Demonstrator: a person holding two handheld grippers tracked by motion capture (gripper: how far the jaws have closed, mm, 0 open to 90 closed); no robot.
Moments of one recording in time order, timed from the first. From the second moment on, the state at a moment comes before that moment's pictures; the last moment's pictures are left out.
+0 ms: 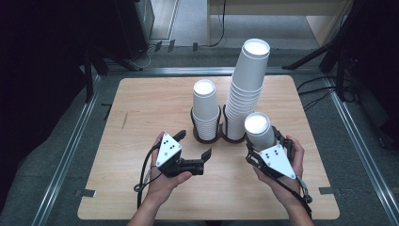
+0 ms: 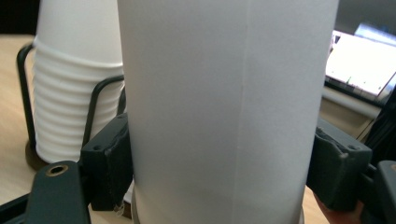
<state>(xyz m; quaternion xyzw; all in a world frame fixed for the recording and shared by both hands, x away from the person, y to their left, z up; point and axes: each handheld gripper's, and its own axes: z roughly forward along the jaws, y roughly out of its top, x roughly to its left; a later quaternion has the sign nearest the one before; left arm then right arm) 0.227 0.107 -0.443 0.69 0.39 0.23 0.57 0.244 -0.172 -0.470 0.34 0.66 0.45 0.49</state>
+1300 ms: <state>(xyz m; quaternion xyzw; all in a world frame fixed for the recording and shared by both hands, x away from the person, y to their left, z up) 0.226 0.097 -0.450 0.71 0.37 0.18 0.57 0.228 -0.123 -0.512 0.17 0.74 0.35 0.56</state>
